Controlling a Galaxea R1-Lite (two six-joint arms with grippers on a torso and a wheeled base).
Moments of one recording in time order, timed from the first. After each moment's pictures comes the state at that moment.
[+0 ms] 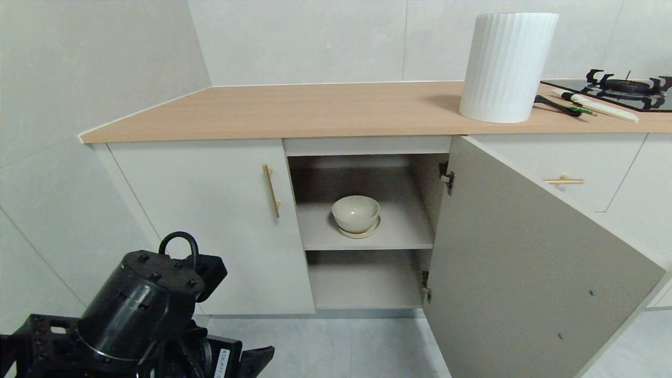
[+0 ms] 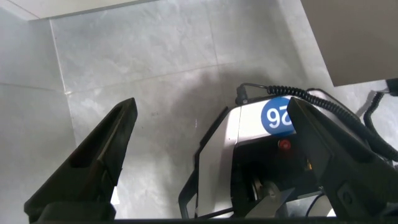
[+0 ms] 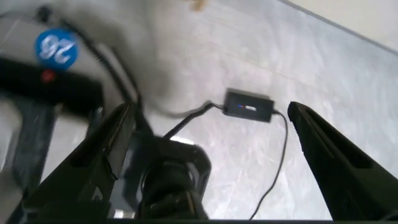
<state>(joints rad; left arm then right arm) -0.71 1.40 -0.64 0.16 0.29 -0.44 0.44 1.02 -0.99 0.95 -0.31 0.05</state>
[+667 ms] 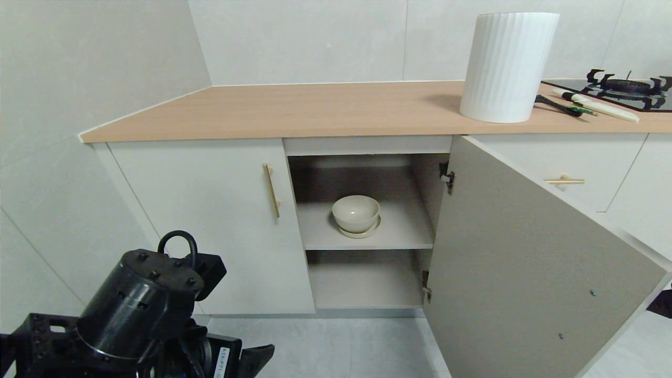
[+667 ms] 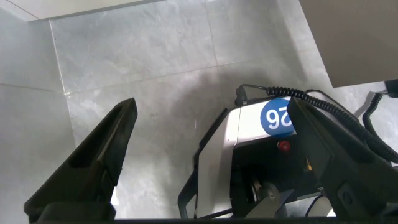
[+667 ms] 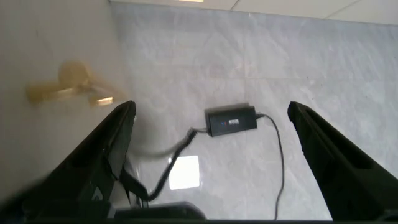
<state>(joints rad) -0.71 1.40 -0.64 0.16 0.29 -0.44 0.15 1.18 -0.88 0.54 -0.34 0.00</state>
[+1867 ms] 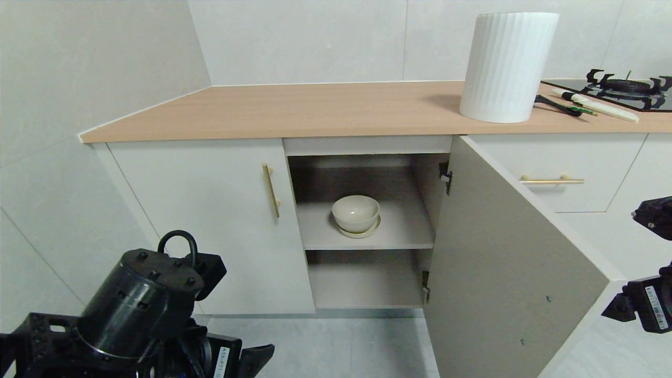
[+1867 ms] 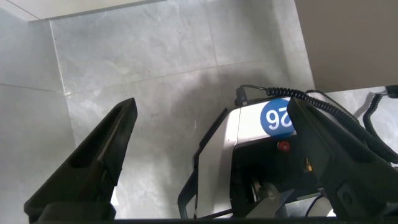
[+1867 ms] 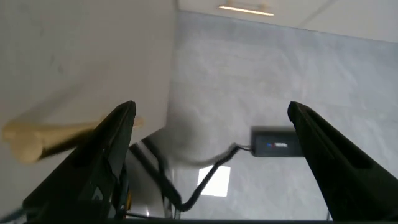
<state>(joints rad) -0.71 1.40 -0.64 0.16 0.29 -0.44 0.21 1.24 -0.79 0.36 -0.08 0.01</state>
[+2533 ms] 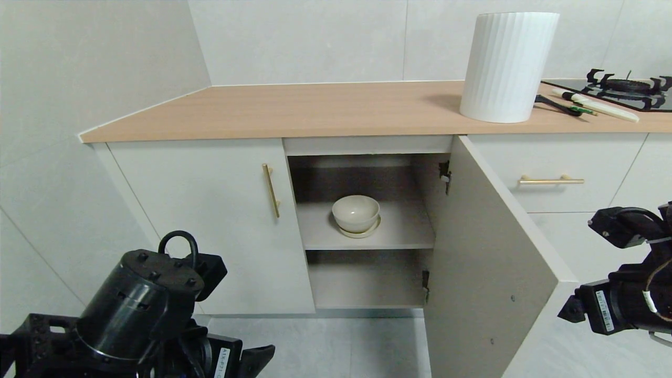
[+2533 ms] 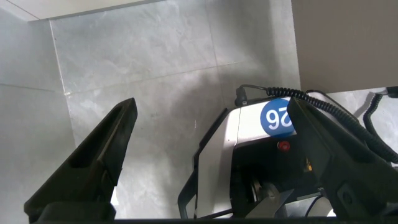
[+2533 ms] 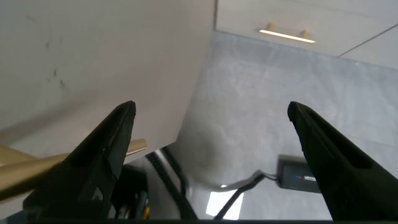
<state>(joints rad) -0.71 1.40 -0.64 0.16 0.29 -0.44 0.33 1.32 -0.67 0.08 -0.06 0.09</state>
